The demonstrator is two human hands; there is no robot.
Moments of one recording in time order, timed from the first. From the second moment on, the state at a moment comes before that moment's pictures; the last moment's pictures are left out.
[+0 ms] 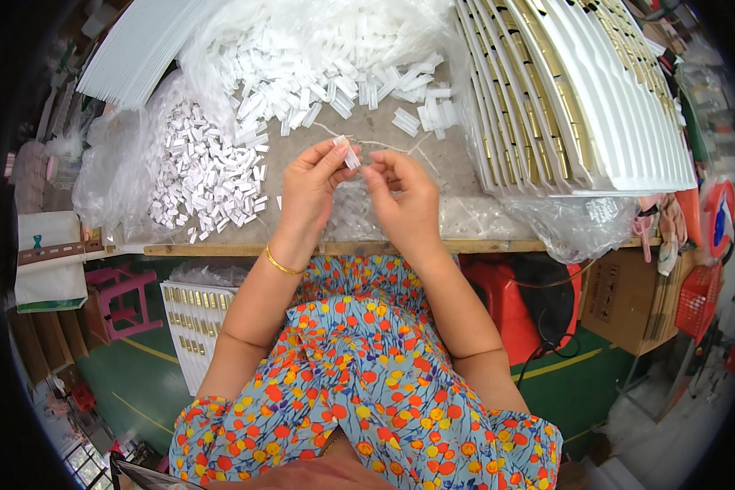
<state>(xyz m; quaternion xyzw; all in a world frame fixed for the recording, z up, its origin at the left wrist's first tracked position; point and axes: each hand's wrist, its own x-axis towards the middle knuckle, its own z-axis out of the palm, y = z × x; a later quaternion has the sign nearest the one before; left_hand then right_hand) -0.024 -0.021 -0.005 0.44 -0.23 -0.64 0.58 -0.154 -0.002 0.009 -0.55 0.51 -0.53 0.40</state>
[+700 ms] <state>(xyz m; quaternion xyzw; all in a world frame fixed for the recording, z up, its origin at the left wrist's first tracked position) -0.034 -0.018 -0.012 0.44 -0.29 -0.64 0.55 -0.210 0.019 0.085 -0.77 0.45 -0.40 0.22</state>
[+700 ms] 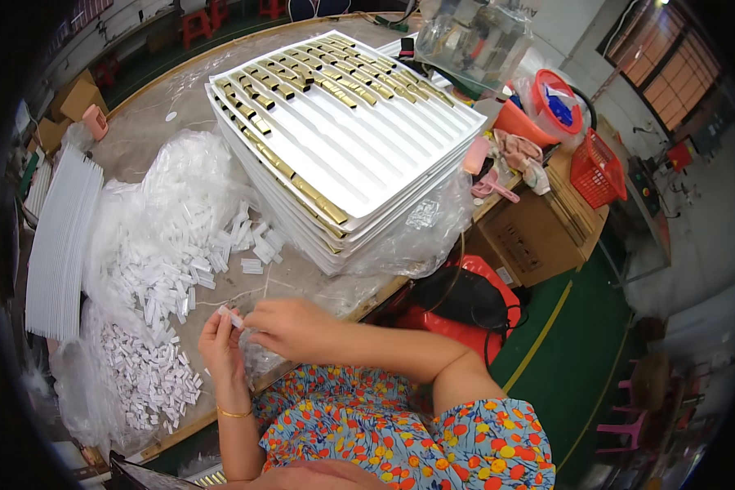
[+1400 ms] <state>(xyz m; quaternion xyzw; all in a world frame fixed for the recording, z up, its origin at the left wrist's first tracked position) -0.010 -0.009 -0.001 0.45 -0.27 -0.66 0.54 -0.493 -0.130 0.203 -0.63 0.73 -0.13 -0.25</state>
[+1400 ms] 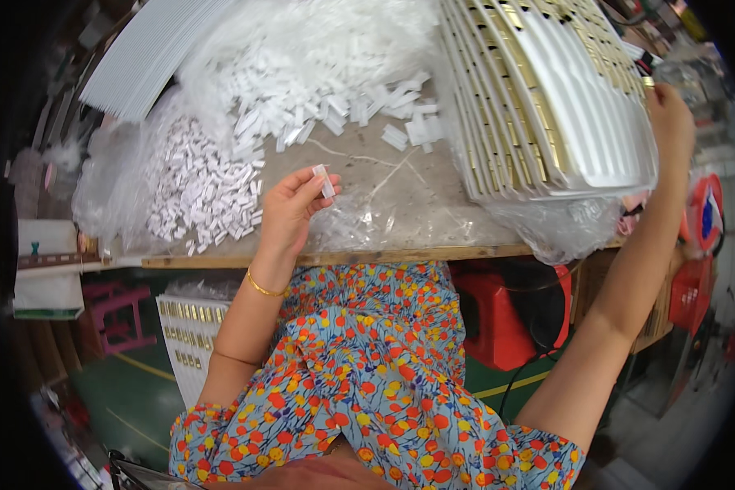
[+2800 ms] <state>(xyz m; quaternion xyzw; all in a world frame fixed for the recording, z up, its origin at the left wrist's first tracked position) -0.004 -0.009 -0.010 0.36 -0.14 -0.72 0.57 -0.152 -0.032 0.010 -0.75 0.38 -0.46 0.29</state>
